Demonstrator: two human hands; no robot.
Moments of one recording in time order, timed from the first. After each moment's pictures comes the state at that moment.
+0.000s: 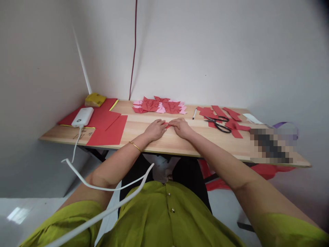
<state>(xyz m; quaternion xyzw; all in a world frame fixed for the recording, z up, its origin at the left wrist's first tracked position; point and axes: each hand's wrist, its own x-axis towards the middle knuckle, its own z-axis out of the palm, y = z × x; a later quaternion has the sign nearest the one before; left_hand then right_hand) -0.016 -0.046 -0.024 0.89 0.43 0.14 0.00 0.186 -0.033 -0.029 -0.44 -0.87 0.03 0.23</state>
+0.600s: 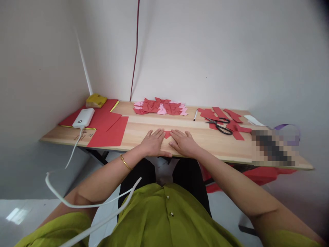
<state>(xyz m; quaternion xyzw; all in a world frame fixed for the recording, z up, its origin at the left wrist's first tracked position) -0.026 -0.118 -0.003 0.89 0.45 0.00 0.06 0.174 -0.121 -0.007 -0.51 -0.86 0.04 0.05</state>
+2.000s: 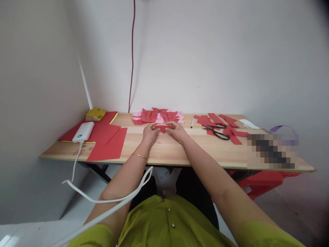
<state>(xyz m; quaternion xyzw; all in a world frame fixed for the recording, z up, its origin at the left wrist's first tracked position) -0.010 -0.015 -0.024 0.49 0.46 0.60 0.43 0.151 -0.020 -0.015 -0.44 -0.62 0.42 0.49</state>
